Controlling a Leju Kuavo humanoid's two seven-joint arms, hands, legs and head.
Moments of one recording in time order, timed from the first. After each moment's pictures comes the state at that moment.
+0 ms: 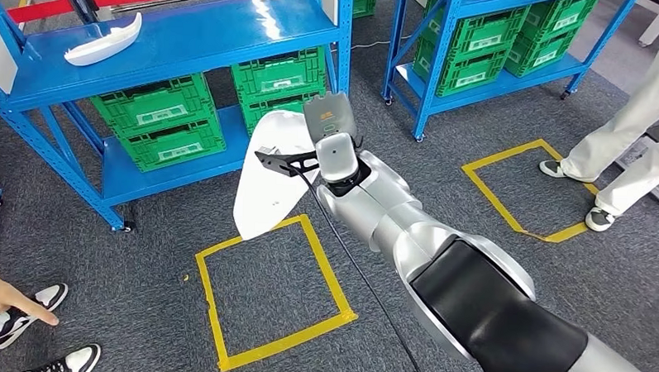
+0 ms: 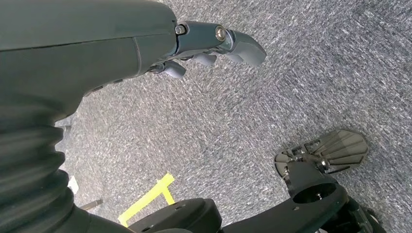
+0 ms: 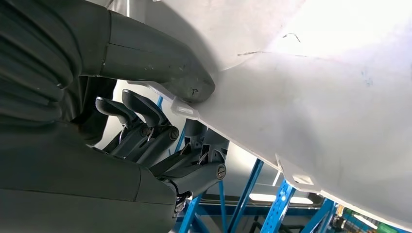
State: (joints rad) left arm -0.15 -0.16 0.73 -0.22 -1.12 -0.11 -0.08; right arm -1.07 0.20 0.81 -0.26 1.56 -0.18 0.11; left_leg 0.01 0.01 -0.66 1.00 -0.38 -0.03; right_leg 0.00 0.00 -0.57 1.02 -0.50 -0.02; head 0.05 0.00
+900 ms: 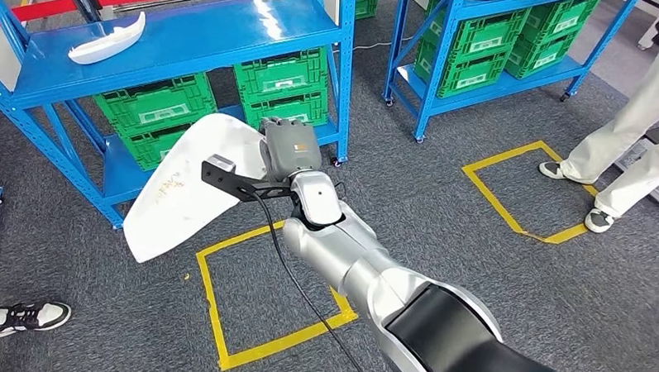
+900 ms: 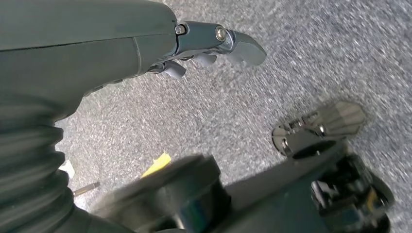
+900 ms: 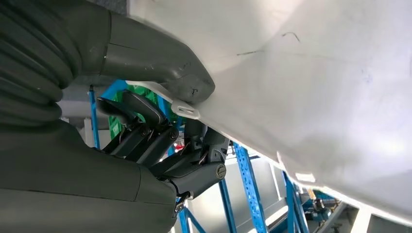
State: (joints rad) left arm -0.11 -0.21 0.73 -0.22 -1.08 -0.11 -0.10; right arm -0.87 0.34 0.59 -0.38 1.31 -0.56 -0.13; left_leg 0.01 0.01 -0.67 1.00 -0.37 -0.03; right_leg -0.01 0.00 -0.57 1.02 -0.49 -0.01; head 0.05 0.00
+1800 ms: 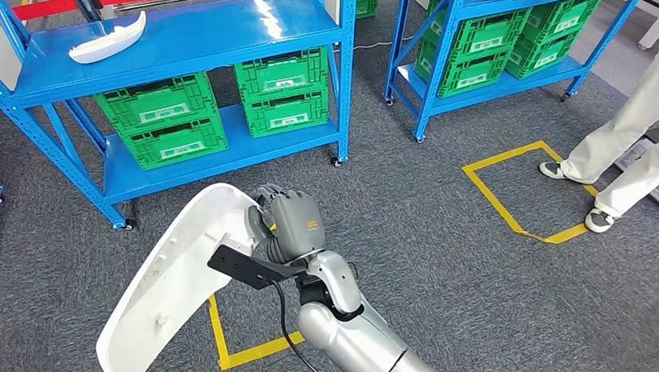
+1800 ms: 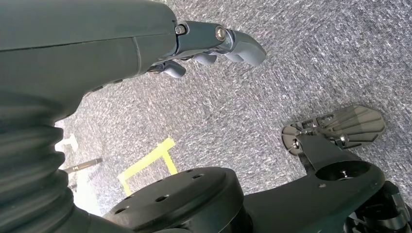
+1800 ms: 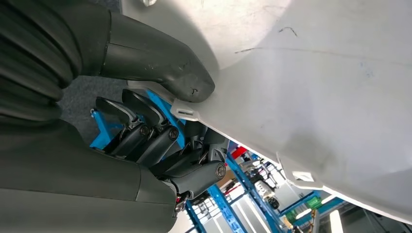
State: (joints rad) left arm -0.08 -0.18 0.78 -0.22 -1.01 -0.11 -0.10; right arm -0.35 0.21 0.76 -1.10 1.00 -0.49 -0.27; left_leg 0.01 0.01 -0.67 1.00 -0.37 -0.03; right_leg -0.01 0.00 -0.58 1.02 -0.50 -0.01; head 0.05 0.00
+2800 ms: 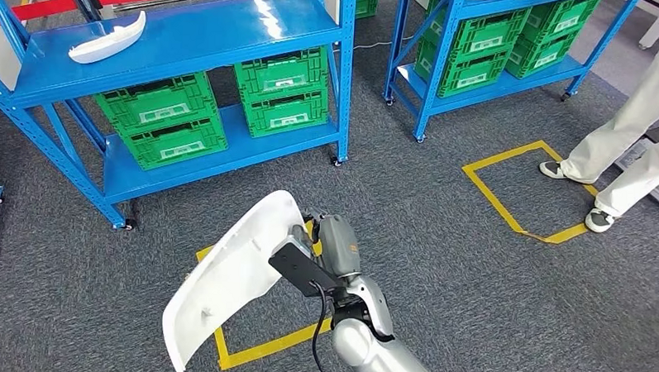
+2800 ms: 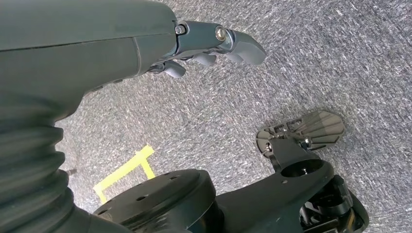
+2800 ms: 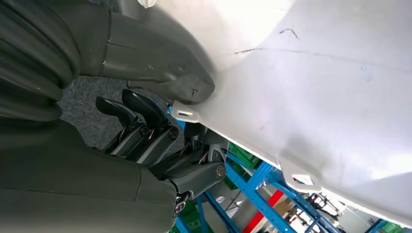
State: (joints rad) left arm -0.10 -0.18 0.79 -0.22 -1.02 -0.11 -0.19; right arm -0.17 0.14 0.67 -1.22 0.76 -0.48 -0.30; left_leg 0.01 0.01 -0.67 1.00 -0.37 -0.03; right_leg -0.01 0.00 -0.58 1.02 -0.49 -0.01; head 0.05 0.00
